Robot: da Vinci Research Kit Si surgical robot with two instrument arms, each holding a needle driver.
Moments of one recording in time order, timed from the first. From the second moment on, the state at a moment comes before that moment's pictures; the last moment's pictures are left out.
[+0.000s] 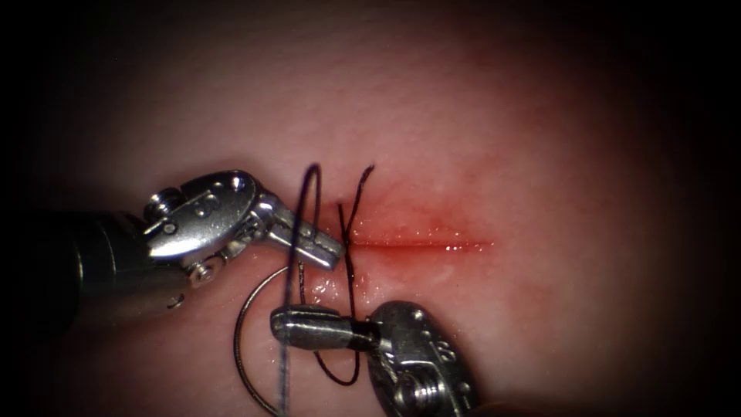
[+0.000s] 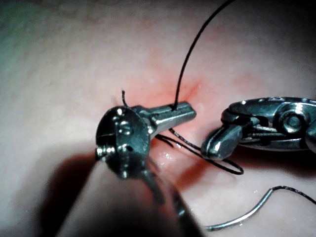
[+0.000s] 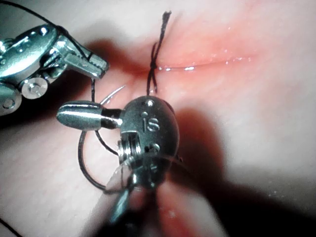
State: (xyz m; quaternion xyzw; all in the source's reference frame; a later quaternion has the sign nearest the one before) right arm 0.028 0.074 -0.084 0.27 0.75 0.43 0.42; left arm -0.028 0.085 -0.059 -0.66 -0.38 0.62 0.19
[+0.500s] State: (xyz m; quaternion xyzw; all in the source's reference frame) right arm 0.024 0.075 -0.087 0.29 0.75 0.42 0.43; left arm -0.026 0.086 -0.059 -0.66 -0.36 0.63 0.18
